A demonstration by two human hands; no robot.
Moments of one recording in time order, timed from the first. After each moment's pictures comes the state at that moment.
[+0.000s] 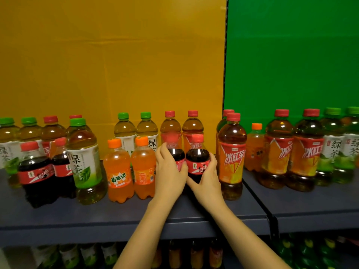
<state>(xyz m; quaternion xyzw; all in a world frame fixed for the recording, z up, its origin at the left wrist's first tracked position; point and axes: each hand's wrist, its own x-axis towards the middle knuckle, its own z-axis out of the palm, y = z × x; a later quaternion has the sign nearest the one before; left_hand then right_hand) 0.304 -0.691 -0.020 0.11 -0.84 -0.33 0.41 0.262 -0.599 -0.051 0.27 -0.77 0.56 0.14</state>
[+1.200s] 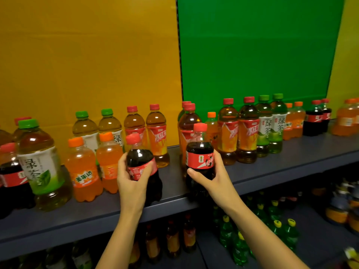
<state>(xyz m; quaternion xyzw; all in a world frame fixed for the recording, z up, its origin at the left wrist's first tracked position) 0.349 -0.673 -0.047 -0.02 -0.64 -0.62 0.45 0.316 -0.489 -0.046 0.28 -0.67 0.68 0.10</state>
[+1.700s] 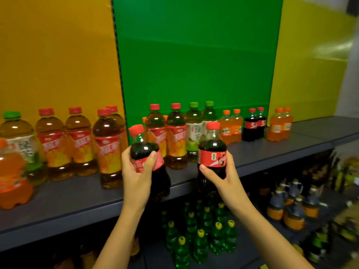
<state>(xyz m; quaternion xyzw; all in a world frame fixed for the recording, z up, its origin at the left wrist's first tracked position) 0.297 -0.461 -0.028 -0.08 -0.61 -0.68 0.40 0.286 -0.274 -0.038 0.22 -0.68 0.68 0.16</state>
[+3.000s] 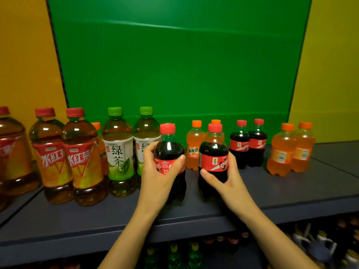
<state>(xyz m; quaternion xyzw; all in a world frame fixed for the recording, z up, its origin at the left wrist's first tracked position) 0.092 -0.230 -0.019 -0.05 -0.68 -0.59 0.42 0.033 -0.078 -0.036 0.31 -0.69 0.65 0.09</state>
